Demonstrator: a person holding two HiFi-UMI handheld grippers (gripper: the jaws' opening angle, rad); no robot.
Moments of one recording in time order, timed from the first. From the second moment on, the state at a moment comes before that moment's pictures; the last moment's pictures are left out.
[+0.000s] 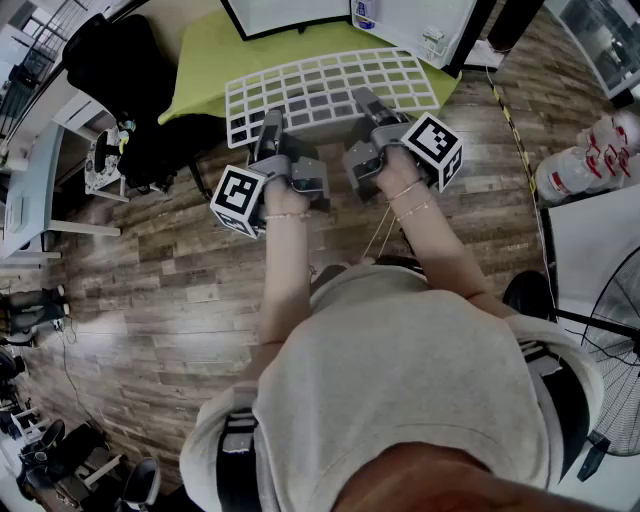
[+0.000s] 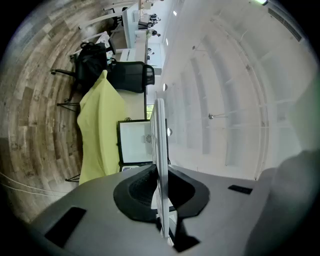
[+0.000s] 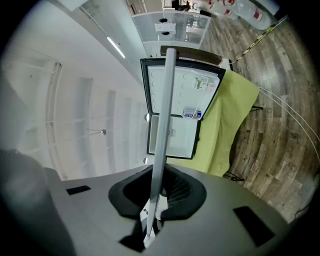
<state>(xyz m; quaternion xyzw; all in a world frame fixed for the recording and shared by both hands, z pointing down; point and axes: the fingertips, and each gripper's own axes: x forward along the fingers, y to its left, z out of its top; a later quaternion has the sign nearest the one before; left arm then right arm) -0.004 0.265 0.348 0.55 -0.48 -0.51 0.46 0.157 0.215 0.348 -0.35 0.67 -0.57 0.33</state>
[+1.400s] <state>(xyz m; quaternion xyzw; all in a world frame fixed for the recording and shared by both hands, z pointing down) -0.034 0.285 0.365 0.58 -0.46 -0.49 0.46 0.131 0.239 0.371 -0.33 0.65 -0.58 0.35</state>
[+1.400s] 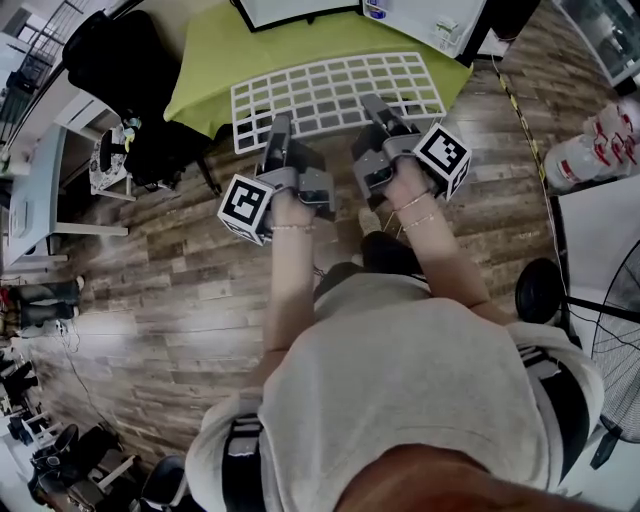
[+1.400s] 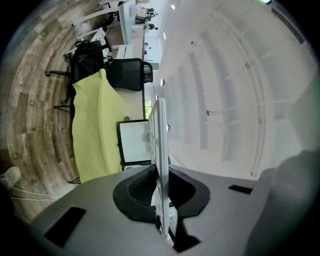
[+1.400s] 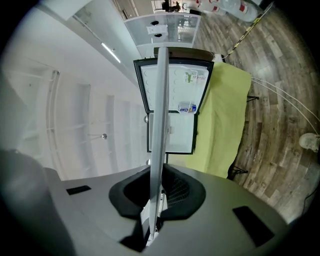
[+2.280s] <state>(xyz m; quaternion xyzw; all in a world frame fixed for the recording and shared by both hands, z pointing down) -0.060 0.106 0.347 0.59 -0.47 -0.49 0.44 0.101 0.053 0.354 -0.31 0.66 -0.59 0.36</state>
